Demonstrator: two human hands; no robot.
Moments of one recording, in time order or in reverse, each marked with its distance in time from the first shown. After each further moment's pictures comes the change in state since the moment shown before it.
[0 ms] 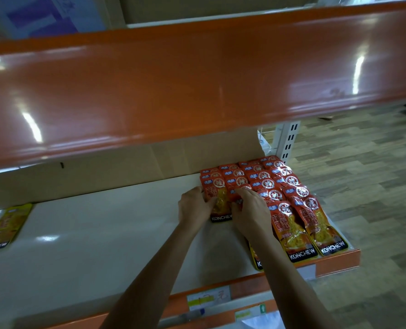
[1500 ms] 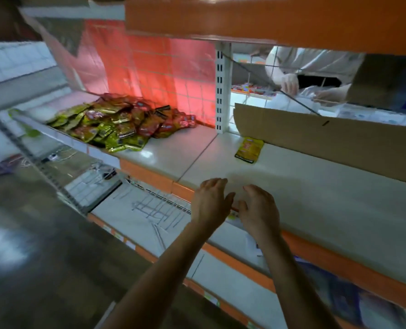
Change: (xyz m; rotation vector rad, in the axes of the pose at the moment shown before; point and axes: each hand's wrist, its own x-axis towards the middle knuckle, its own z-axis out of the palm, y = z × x) left_hand -0.207 -0.337 -0.287 0.278 0.321 -0.226; right_hand -0.230 -0.333 0.226 -0.006 -0.395 -0.531
